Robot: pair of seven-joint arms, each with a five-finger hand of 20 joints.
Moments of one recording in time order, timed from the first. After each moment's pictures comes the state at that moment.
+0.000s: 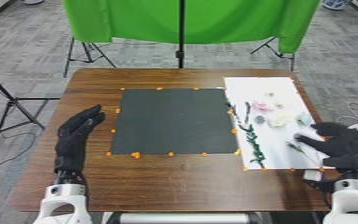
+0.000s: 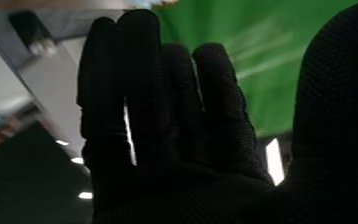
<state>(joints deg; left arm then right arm) 122.6 -78.7 -93.1 -119.4 70.7 7.4 17.1 -131.3 -54.8 98.6 -126.5 -129.9 19.3 29.0</state>
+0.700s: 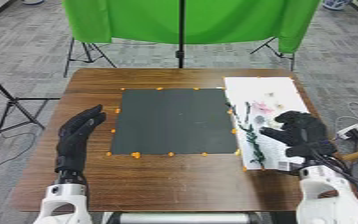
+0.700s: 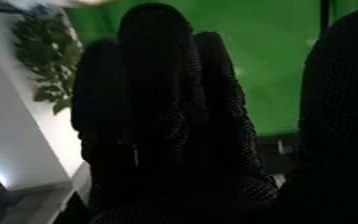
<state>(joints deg) 122.6 -78.4 -92.9 -119.4 70.7 7.5 16.8 -118.9 -48.2 84.2 -125.1 -139.1 14.6 31.5</state>
